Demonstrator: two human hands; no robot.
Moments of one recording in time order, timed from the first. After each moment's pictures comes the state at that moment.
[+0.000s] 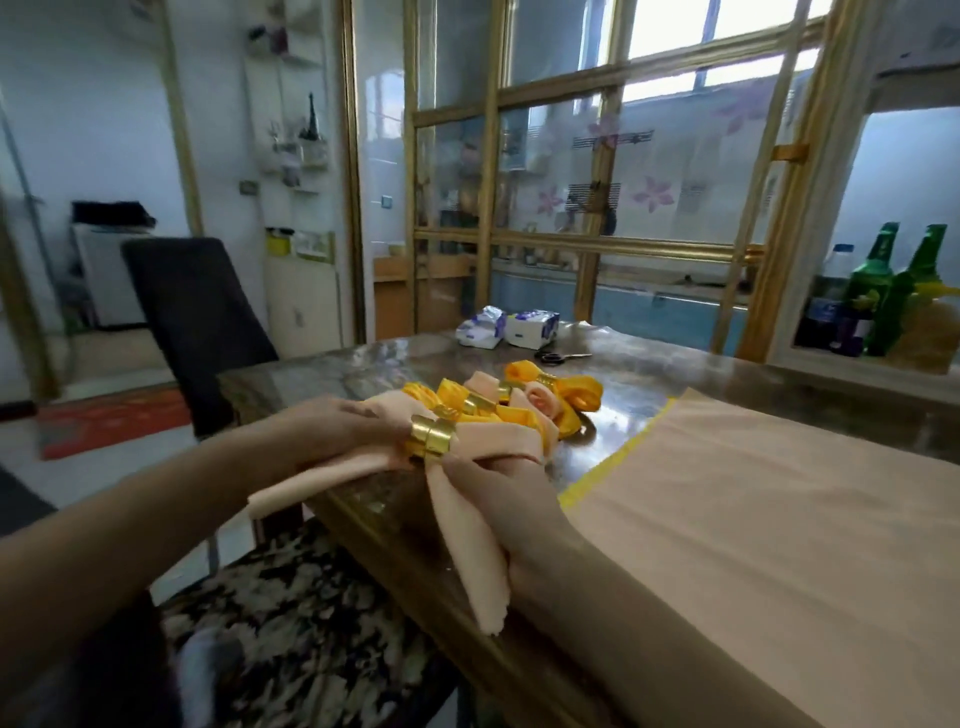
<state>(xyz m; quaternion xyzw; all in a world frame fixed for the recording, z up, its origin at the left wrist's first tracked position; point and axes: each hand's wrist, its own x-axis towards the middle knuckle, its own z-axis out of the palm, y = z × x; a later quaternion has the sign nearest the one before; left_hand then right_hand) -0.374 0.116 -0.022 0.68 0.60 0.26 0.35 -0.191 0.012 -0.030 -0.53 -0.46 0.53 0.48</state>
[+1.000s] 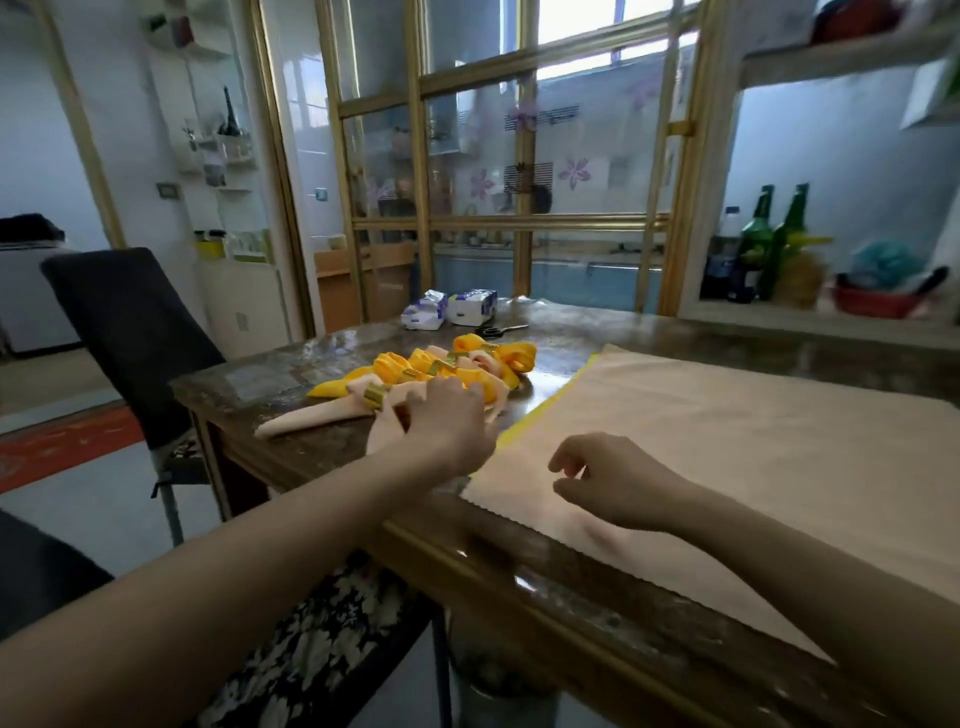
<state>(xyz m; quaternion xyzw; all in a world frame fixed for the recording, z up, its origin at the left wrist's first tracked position) -0.226 0.016 0.006 0.83 0.55 0.10 -0.05 -0.075 -0.066 -0.011 -0.67 -0.71 0.10 0.18</state>
